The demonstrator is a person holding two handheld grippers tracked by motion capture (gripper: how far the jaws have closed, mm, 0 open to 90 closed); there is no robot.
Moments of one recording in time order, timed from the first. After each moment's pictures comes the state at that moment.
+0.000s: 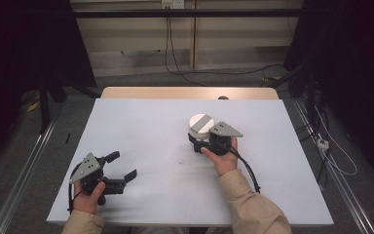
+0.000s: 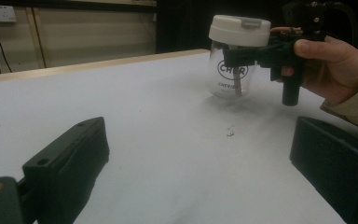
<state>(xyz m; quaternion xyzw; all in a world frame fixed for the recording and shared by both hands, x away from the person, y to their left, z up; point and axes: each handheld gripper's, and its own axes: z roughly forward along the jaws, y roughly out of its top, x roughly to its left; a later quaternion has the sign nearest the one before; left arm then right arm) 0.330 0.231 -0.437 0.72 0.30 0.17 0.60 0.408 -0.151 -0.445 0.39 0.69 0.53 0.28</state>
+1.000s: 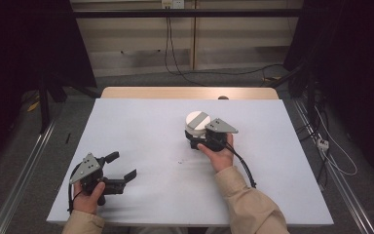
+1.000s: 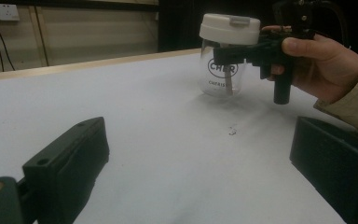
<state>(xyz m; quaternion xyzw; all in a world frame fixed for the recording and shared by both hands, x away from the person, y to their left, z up) 0.330 0.232 -0.438 0.72 0.30 0.17 0.60 0.423 -0.142 -0.447 0.40 0.69 0.53 0.28</state>
